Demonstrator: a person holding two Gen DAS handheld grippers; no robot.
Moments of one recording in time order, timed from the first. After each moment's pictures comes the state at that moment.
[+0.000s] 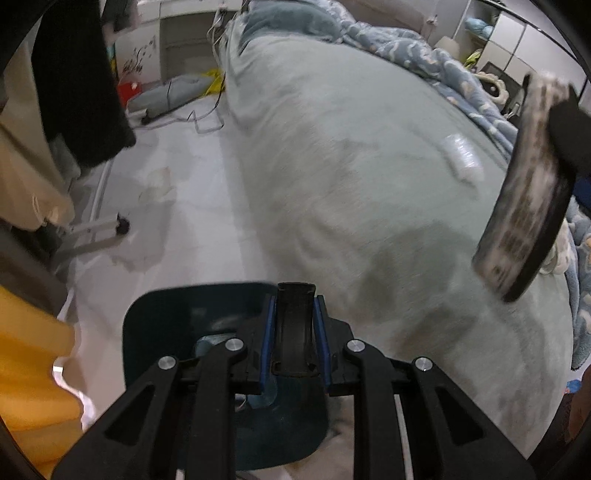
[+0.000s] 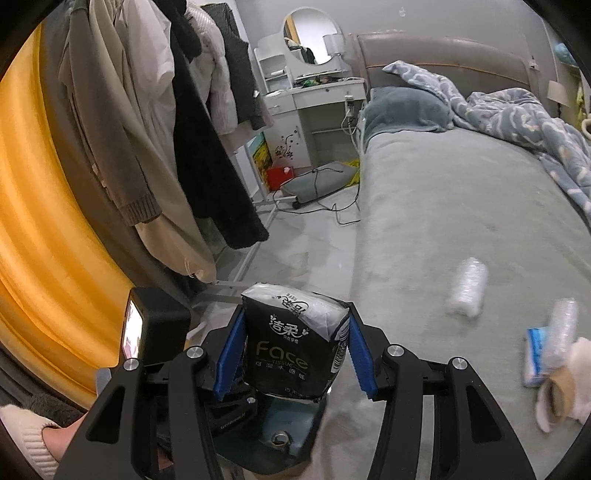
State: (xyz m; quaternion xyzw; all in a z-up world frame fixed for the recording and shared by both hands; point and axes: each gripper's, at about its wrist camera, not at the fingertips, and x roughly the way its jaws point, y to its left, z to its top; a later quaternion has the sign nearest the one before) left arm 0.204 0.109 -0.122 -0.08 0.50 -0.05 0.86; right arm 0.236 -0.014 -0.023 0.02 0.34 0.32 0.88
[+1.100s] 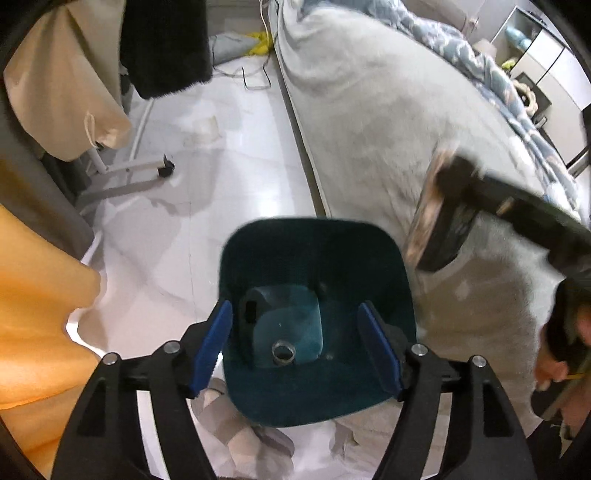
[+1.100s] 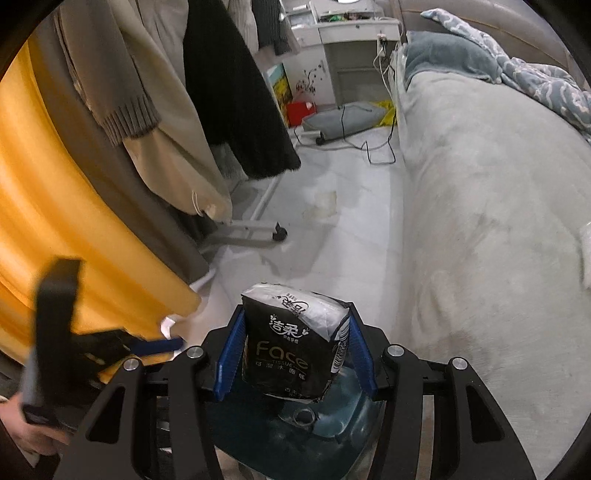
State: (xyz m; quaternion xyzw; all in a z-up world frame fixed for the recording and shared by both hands) left arm 0.151 0.224 -0.140 -0.12 0.54 -0.02 0.83; right arm 0.254 0.103 -0.106 -0.04 0.45 0.33 0.83
